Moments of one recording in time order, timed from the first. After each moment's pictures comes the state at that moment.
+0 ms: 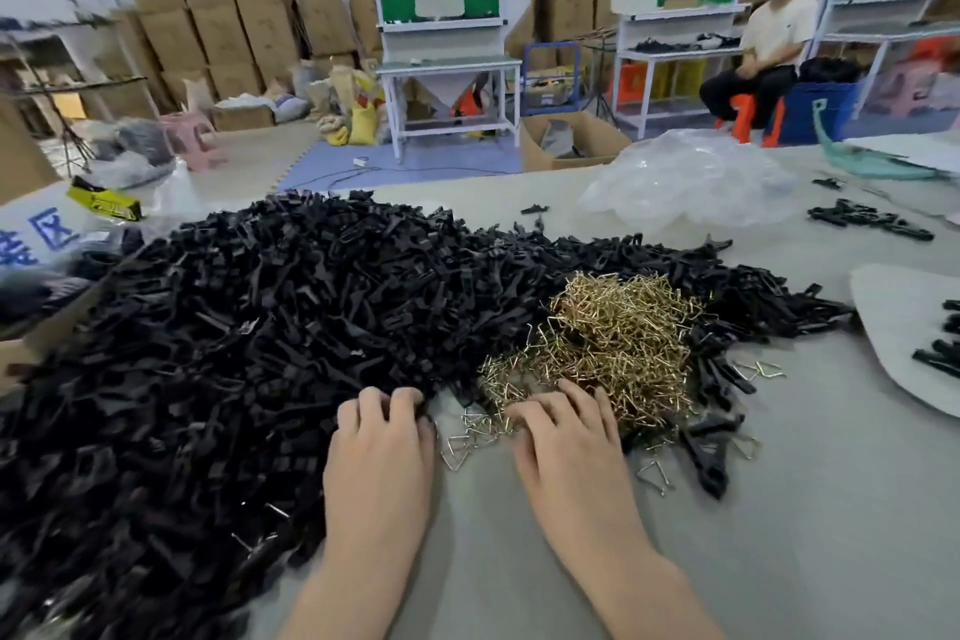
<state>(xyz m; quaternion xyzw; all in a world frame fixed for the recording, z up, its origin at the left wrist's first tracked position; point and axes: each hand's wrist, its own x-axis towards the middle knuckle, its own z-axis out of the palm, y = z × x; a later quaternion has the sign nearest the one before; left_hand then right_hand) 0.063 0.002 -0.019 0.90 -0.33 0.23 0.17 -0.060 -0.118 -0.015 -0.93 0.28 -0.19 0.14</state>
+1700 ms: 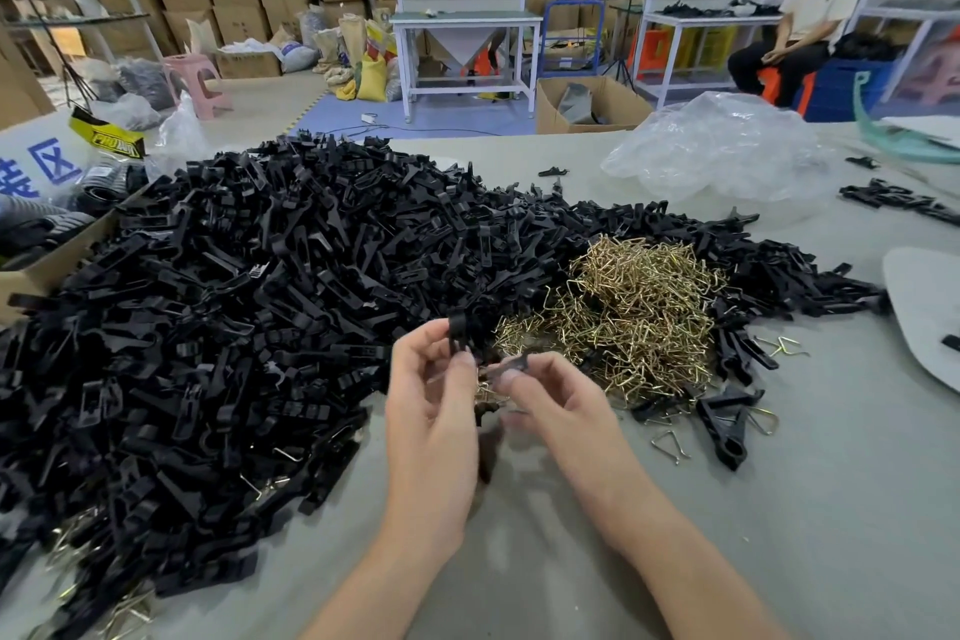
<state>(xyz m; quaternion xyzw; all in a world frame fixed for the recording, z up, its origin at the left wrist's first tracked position) 0.017 -0.010 0.002 0.59 -0.20 -0.06 0.78 -0.048 -0.111 -0.011 -0.64 0.20 -0.24 0.70</state>
